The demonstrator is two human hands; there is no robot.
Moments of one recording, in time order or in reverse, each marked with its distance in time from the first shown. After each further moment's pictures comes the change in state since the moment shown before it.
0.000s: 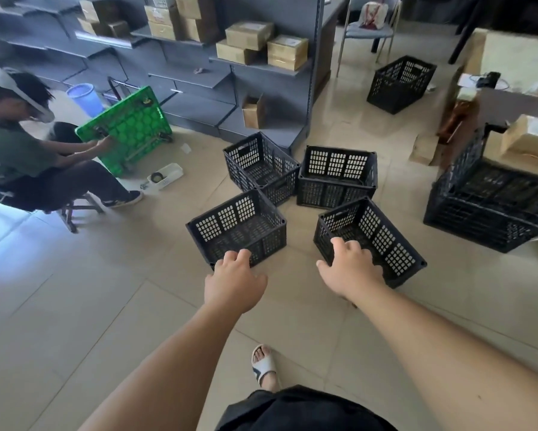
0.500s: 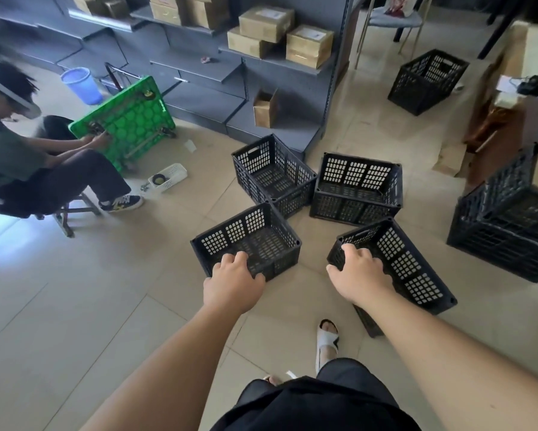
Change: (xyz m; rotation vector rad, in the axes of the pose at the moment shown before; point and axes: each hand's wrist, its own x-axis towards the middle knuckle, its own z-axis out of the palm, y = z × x) left_hand 0.202 -0.032 -0.062 -0.031 -0.057 -0.076; right_hand 0.182 -0.095 -0.032 0.009 -0.087 0.045
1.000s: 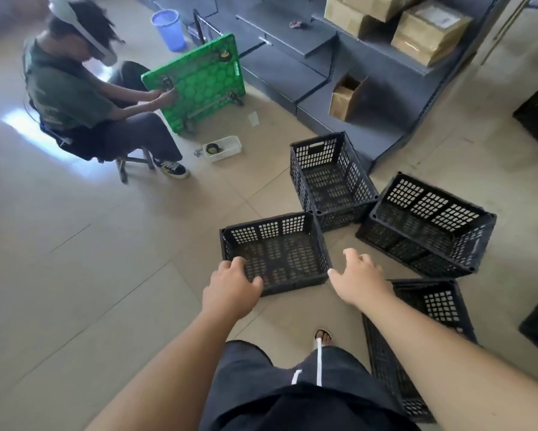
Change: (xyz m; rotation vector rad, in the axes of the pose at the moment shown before) left_hand 0.148 0.017 -0.027 -0.260 -0.019 -0.402; right_hand 0.217 -0.094 -0.045 -0.129 -0.217 -0.248
